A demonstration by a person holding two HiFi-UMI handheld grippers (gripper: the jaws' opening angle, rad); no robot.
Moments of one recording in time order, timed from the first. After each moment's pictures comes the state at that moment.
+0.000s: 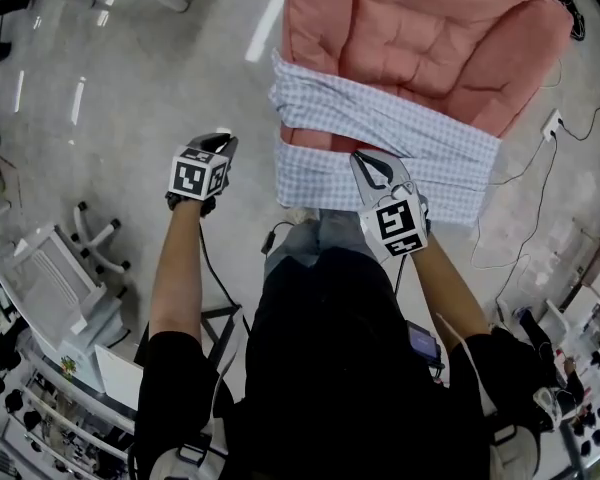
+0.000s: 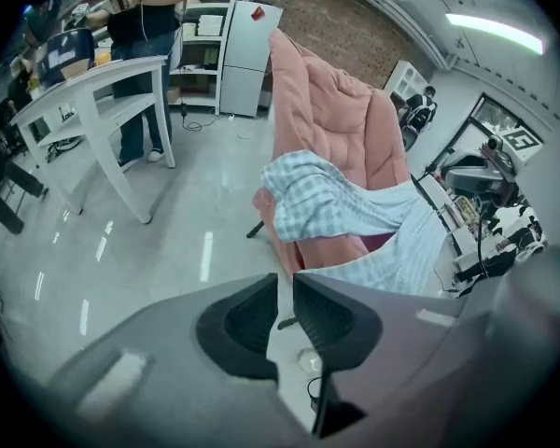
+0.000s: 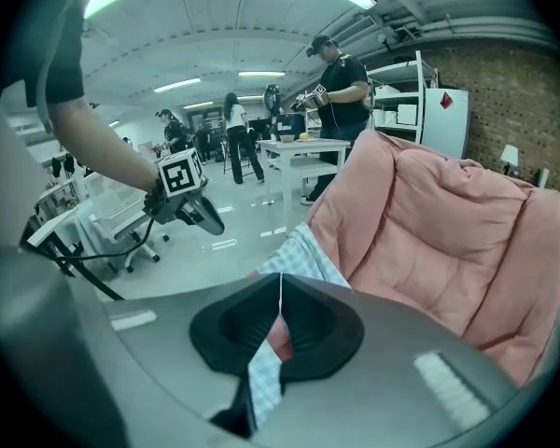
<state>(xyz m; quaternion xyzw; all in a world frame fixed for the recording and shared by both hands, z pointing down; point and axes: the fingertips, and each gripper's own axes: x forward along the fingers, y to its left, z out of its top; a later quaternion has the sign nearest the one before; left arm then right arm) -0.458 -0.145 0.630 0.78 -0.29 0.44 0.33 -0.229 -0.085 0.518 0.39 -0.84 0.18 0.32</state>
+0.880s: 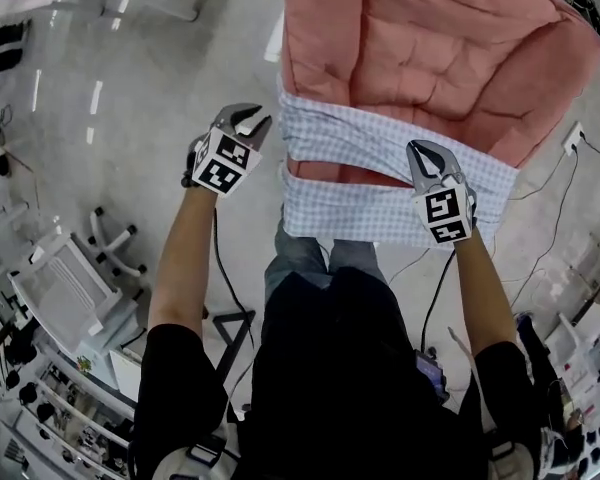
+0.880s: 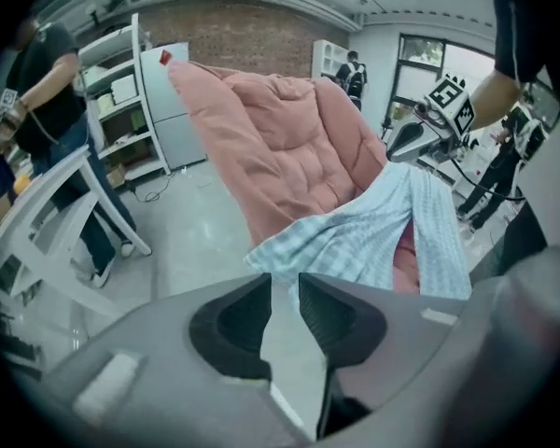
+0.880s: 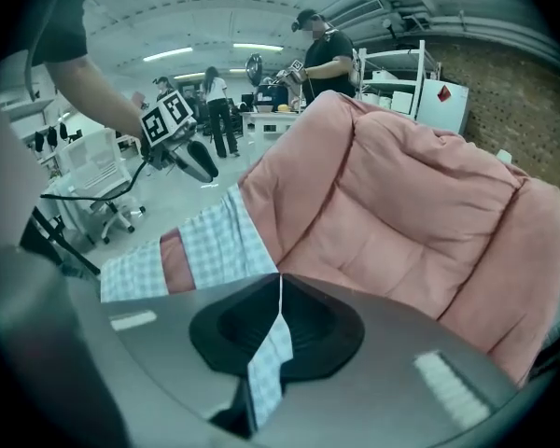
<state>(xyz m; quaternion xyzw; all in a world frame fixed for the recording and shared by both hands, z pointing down) -0.361 -0.260 0.625 0.86 -0.20 0.46 0.12 -0.109 -0.162 0.585 0.41 -0.80 0.17 0.40</state>
